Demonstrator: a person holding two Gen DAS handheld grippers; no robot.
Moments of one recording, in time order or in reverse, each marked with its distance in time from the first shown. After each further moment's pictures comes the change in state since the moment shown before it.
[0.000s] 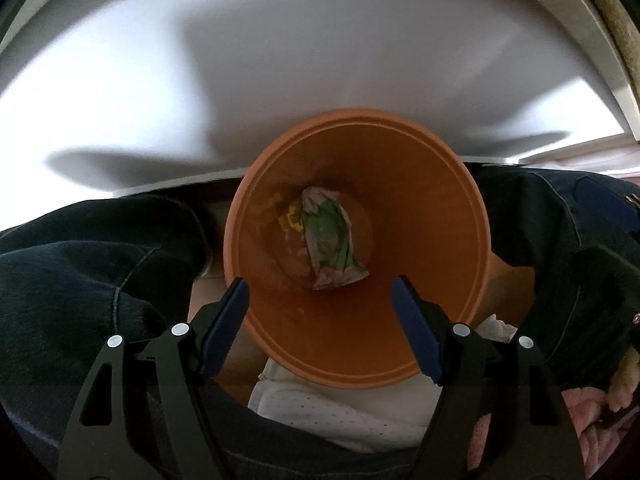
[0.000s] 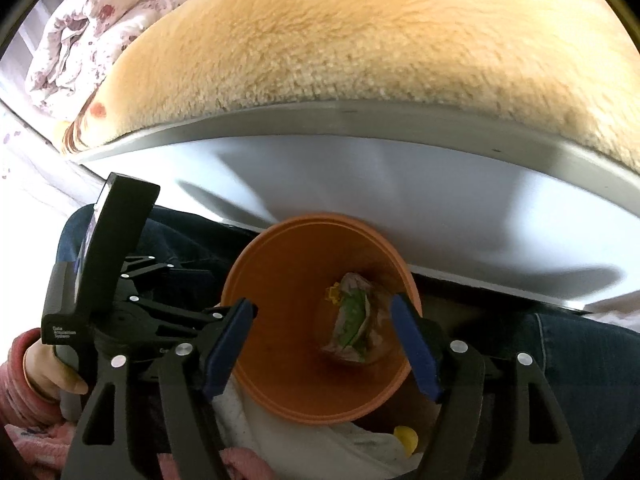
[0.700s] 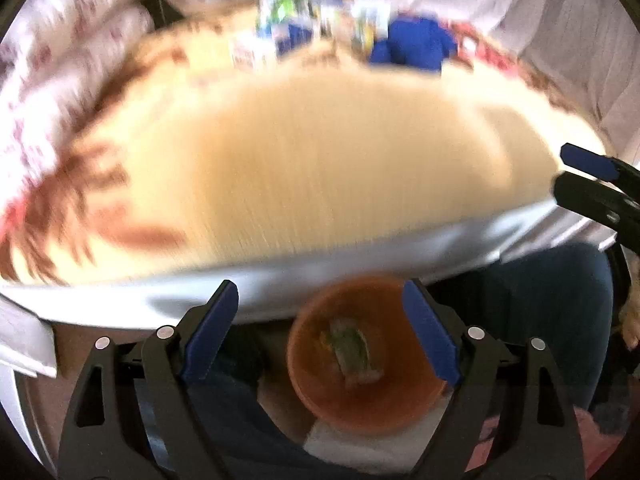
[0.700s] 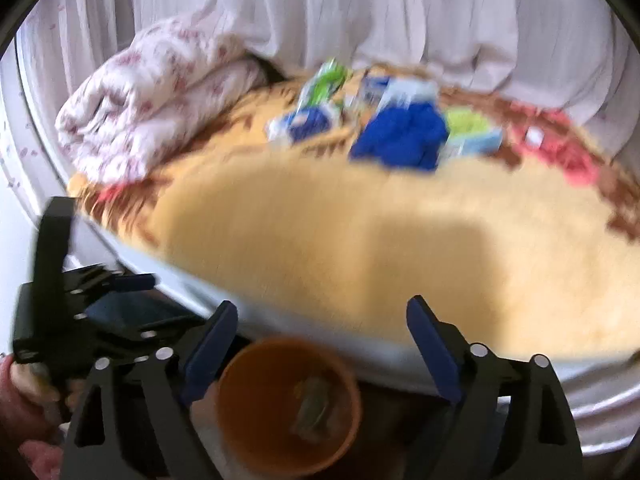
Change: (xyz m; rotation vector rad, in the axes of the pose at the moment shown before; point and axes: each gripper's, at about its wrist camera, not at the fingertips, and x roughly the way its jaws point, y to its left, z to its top) left arm -0.173 -0.025 0.000 0.123 -0.523 0.115; right arm -0.143 0.010 0.066 -0.121 -0.425 -0.146
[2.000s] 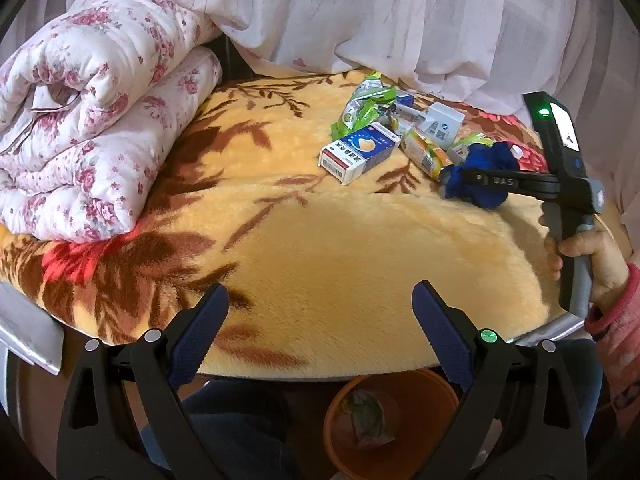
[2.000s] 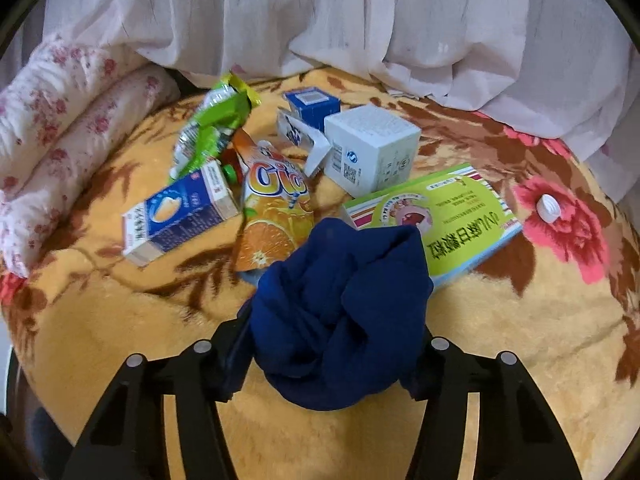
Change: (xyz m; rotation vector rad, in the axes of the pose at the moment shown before) left arm -0.042 0.067 0.053 -0.141 -0.178 0.084; right arm 0.133 -0.037 0.130 0.054 0.082 -0.173
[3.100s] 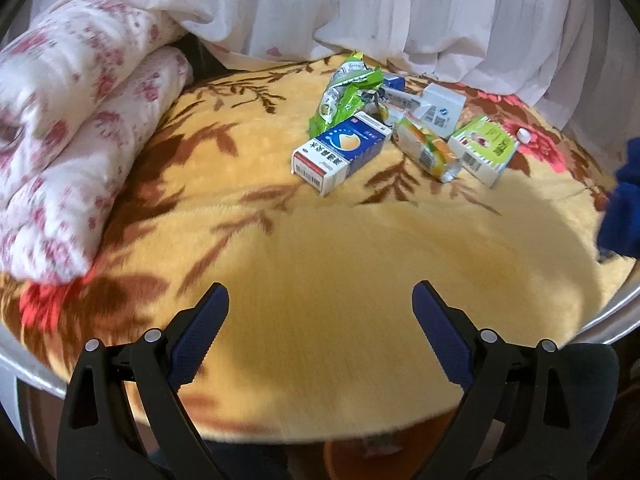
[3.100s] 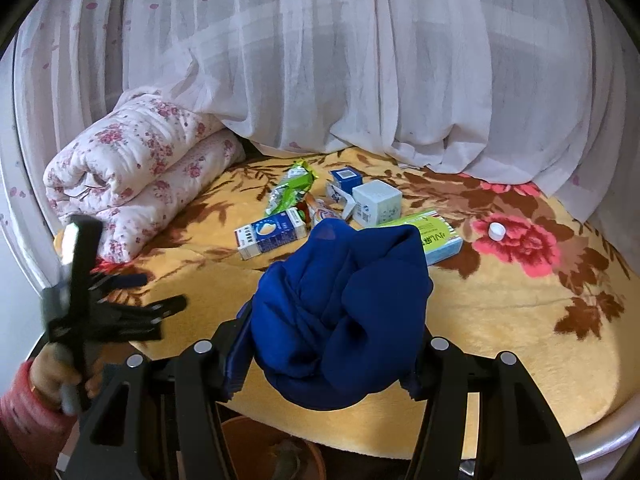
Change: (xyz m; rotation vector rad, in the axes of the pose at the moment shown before) left arm 0.066 -0.028 0.036 0.090 0.043 0.009; right arm -0.171 -0.007 -0.070 -0.043 -0.222 0.142
